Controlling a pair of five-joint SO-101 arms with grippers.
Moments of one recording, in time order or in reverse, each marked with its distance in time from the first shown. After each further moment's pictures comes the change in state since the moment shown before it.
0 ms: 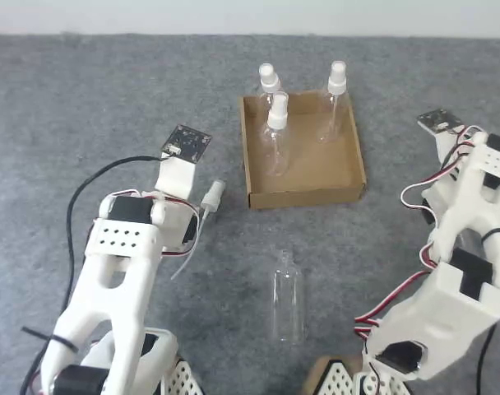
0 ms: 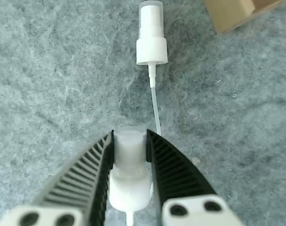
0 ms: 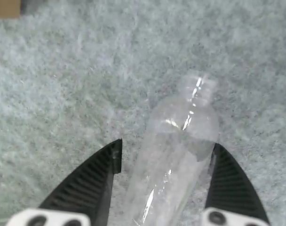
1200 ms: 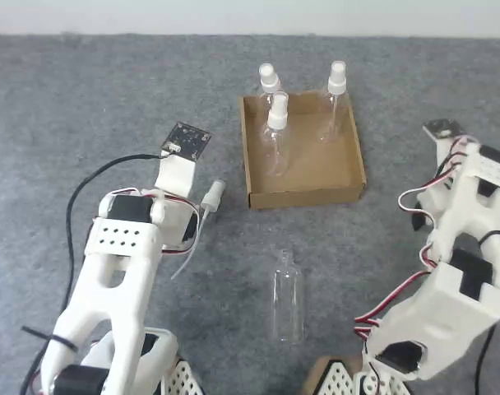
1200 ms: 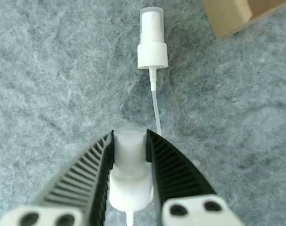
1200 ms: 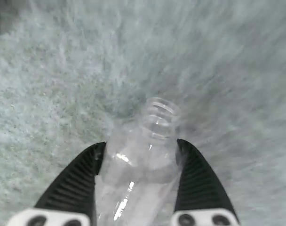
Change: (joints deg) left arm 0.0 0.0 -0.9 0.0 0.0; right arm 0.0 0.0 4.7 -6.2 -6.0
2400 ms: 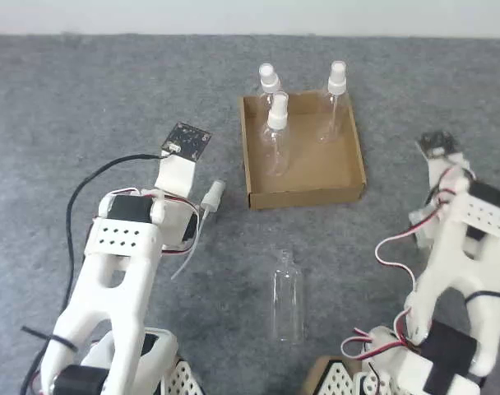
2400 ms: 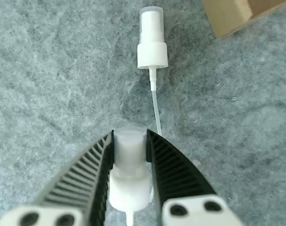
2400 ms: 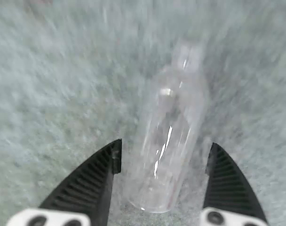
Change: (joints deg) left arm 0.0 0.0 0.0 0.0 -0.2; right arm -2.0 -31.4 27.0 -3.7 -3.5
